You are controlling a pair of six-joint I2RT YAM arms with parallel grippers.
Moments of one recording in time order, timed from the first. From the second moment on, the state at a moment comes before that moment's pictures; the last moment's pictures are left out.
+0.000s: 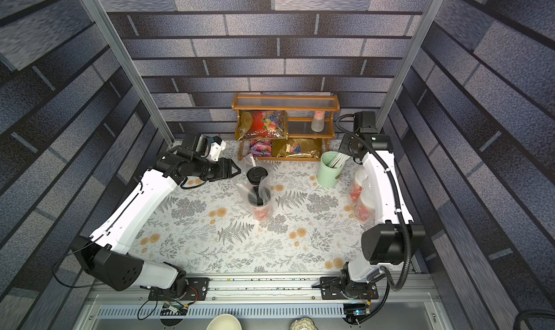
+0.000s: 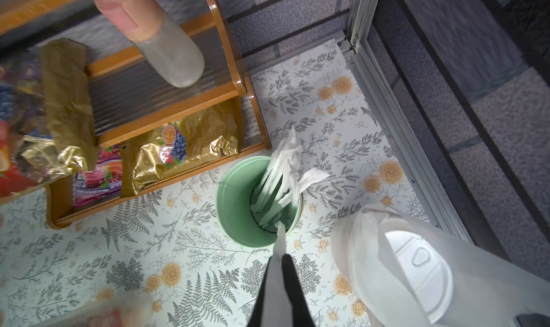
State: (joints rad) left arm -0.39 1.42 1.55 -0.99 0.36 -0.42; right arm 0.03 1.58 1.81 -1.05 0.10 0.33
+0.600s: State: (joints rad) left arm -0.55 1.30 1.47 -1.10 0.20 -0.55; right arm 0.45 1.42 2.15 -1.26 -0.09 0.36
